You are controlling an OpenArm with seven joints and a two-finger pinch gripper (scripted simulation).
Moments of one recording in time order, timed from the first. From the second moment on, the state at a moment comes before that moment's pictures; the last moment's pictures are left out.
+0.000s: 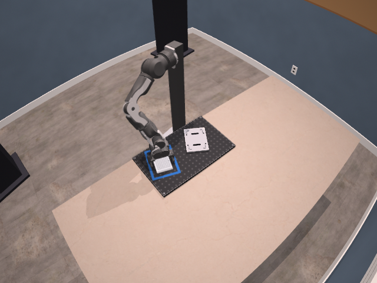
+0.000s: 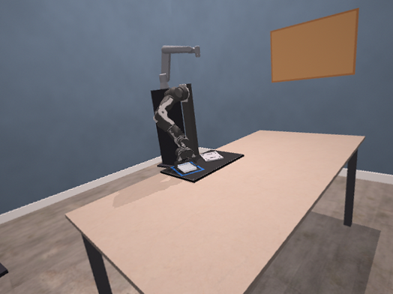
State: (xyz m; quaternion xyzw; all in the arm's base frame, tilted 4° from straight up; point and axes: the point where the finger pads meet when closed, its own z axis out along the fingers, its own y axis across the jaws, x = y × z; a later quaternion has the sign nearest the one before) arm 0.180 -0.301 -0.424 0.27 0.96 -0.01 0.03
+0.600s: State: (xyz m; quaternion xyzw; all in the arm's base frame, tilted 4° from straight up) arm 0.182 -0.304 -0.422 0.27 0.96 -0.02 0.04
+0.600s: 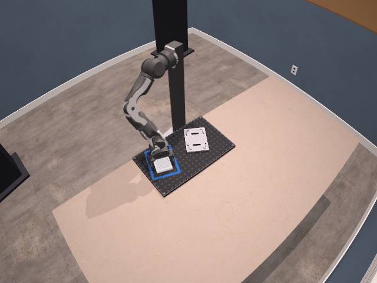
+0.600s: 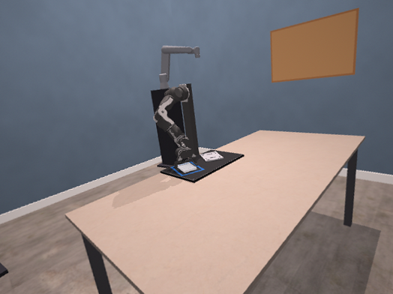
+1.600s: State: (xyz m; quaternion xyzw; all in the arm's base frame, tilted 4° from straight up) arm 0.180 -0.302 -0.423 0.27 0.96 -0.01 0.03
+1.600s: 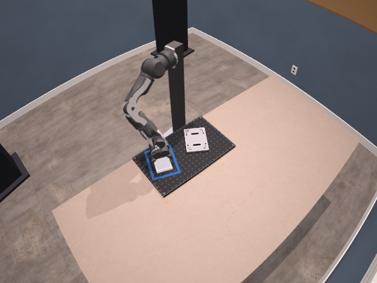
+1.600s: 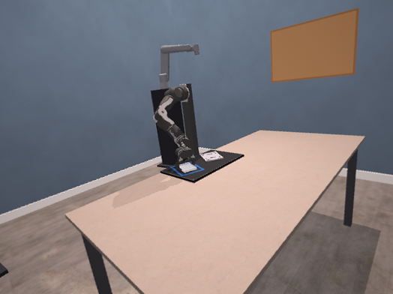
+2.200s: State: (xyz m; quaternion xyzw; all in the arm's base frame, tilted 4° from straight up) arm 0.180 -0.302 -0.423 0.27 0.96 -0.01 0.03
